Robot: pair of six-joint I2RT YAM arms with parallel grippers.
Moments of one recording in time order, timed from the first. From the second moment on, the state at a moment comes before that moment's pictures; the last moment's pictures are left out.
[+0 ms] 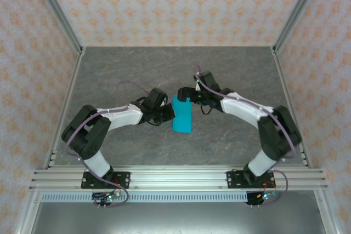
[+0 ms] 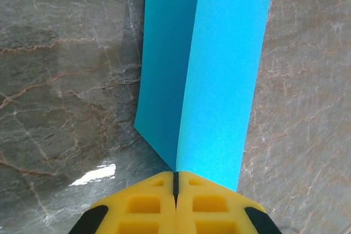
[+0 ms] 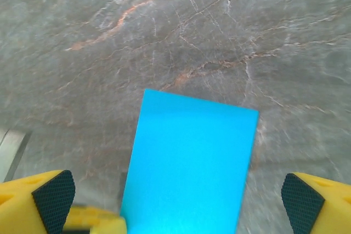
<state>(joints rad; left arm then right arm) -0.58 1.67 0.86 -0.12 0.26 -0.94 0.57 1.56 0.99 -0.23 -0.12 0.54</state>
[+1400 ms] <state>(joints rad) -0.58 1.64 0.87 -0.17 0.30 -0.98 1.16 1.60 0.71 0.04 0.46 0.00</state>
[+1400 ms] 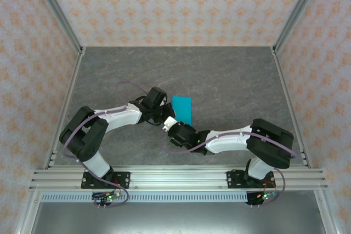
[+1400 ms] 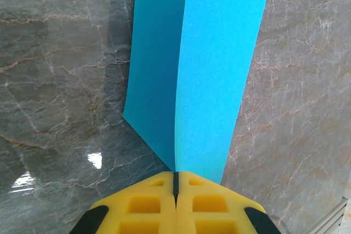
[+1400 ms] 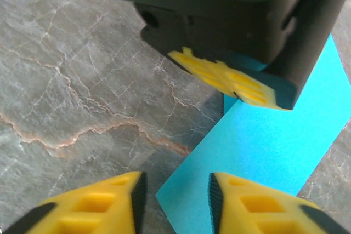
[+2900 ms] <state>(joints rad) -0.50 2.07 1.34 -0.37 0.43 -0.74 1.05 1.57 0.72 -0.07 0.17 0.07</state>
